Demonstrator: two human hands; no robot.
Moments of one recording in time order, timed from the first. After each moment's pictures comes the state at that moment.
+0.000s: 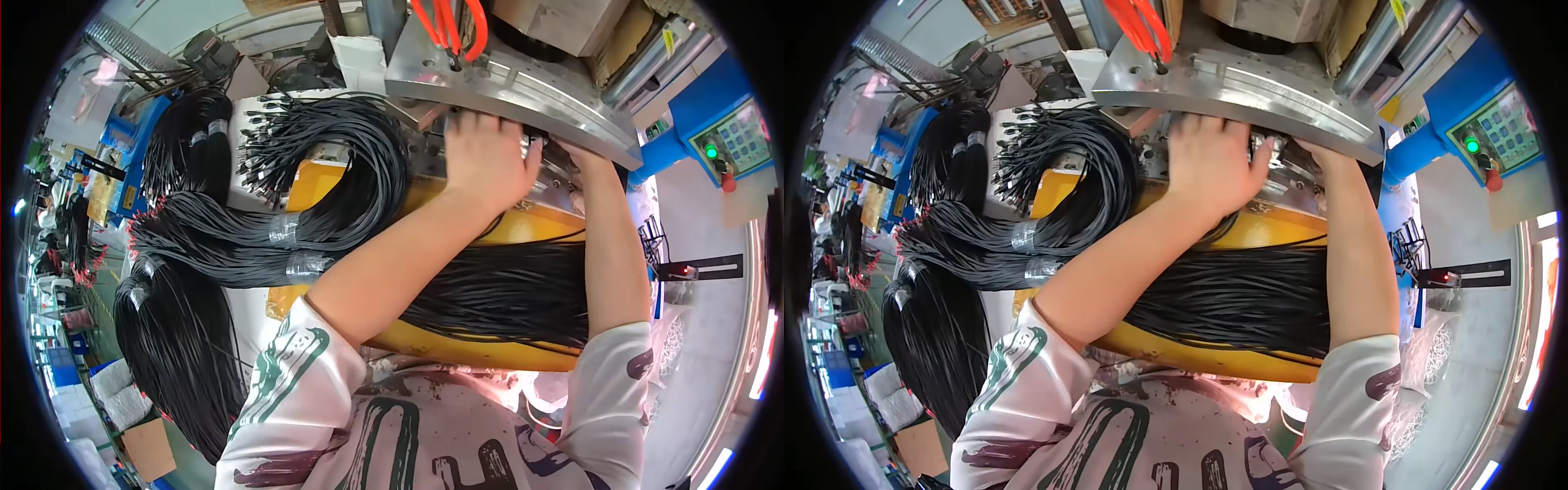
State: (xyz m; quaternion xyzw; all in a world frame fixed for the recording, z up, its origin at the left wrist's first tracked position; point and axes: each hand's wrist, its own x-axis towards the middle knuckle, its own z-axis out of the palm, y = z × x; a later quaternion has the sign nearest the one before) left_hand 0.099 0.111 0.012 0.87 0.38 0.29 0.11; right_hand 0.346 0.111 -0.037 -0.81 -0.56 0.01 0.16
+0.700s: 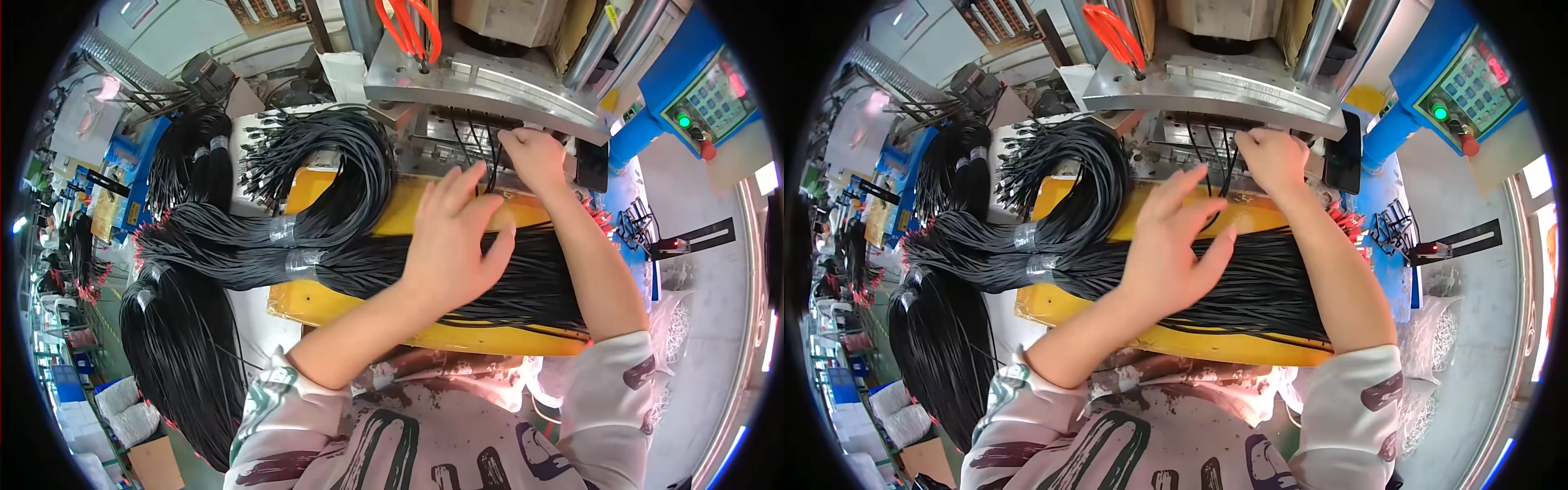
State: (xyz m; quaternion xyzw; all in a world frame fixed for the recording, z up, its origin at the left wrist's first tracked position) left_hand 0.013 0.024 0.022 0.87 0.25 0.35 0.22; right_hand 0.245 0.053 -0.007 -0.82 -0.50 0.06 0.28
